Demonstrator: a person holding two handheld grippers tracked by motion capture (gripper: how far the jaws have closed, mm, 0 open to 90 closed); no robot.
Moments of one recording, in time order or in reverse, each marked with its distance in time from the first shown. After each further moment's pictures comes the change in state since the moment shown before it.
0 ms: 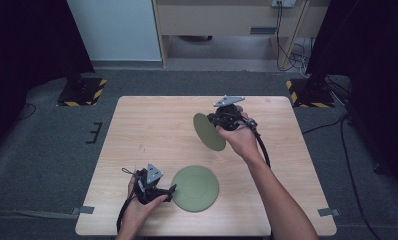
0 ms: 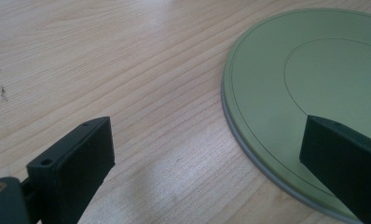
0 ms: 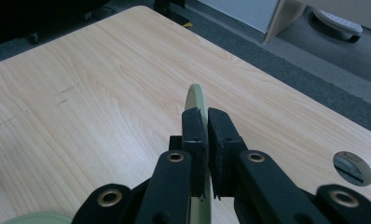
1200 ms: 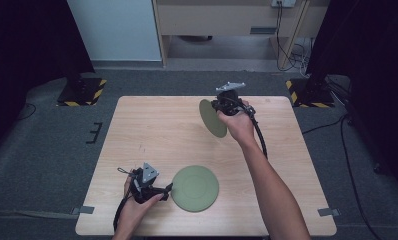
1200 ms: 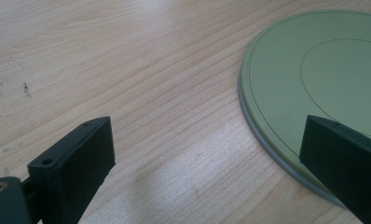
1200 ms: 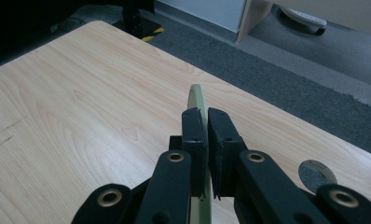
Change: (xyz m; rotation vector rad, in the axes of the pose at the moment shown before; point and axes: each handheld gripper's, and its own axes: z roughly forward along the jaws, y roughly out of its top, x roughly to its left) left arm 0.009 -0.003 -0.004 -0.014 0.016 -0.008; right arm -0.034 0.021 0.025 -0.002 -0.098 0.077
